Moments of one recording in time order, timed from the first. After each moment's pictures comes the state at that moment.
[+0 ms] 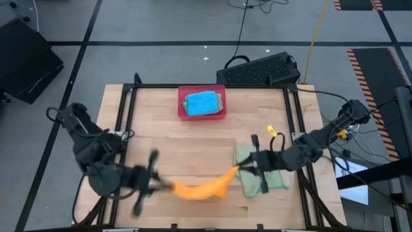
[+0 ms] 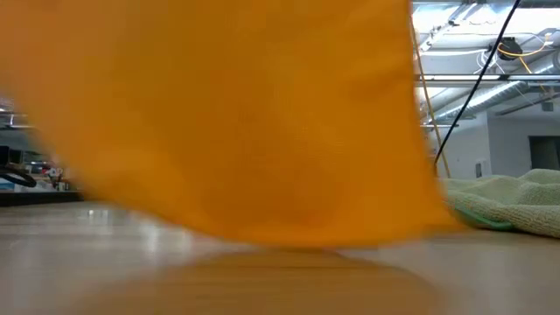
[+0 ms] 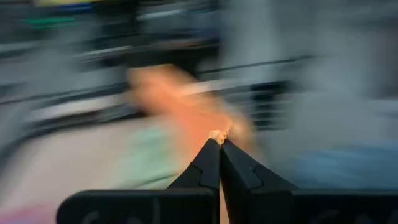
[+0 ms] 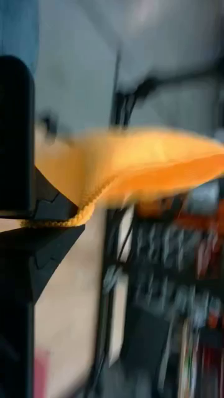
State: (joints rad) left arm -0.77 1.42 1.64 -0.61 -0.55 -0.17; right arm 0.57 1.23 1.16 -0.19 0.45 0.12
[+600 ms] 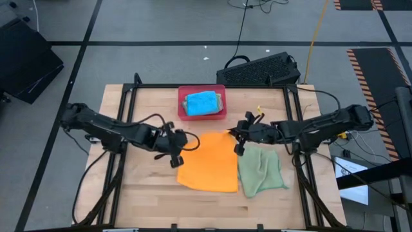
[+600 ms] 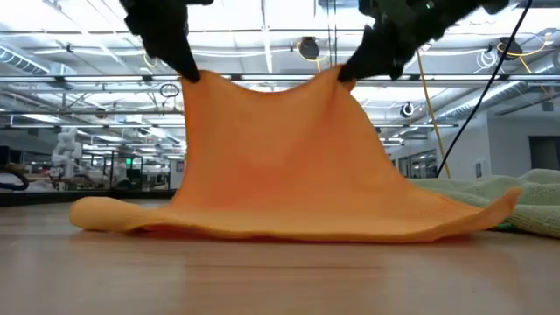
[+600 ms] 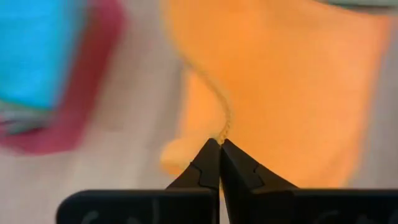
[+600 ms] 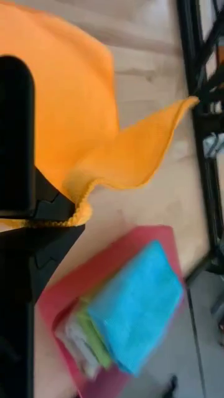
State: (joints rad) left arm -0.26 1.42 1.14 -0.77 -0.33 -0.43; right arm 0.13 1.24 0.77 -0.08 0.40 0.23
